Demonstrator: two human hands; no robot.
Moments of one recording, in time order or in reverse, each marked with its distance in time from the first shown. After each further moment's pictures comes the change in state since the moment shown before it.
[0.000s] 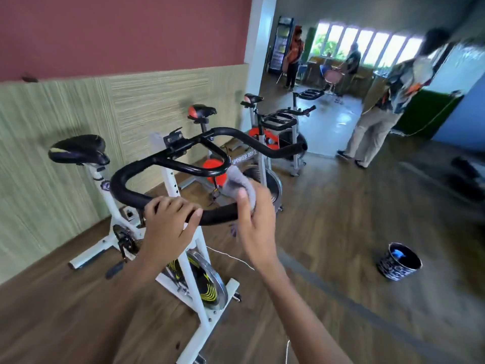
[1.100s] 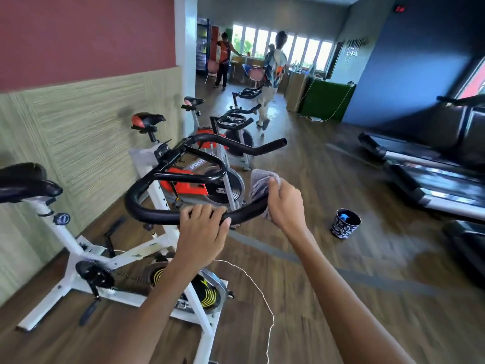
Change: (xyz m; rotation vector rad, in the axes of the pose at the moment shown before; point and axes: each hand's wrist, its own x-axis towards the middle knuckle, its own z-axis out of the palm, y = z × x) left_hand 0.007 -0.034 -0.006 -0.076 -0.038 0.325; right_hand 0.009 -0.028 0.026 -0.605 0.147 0.321
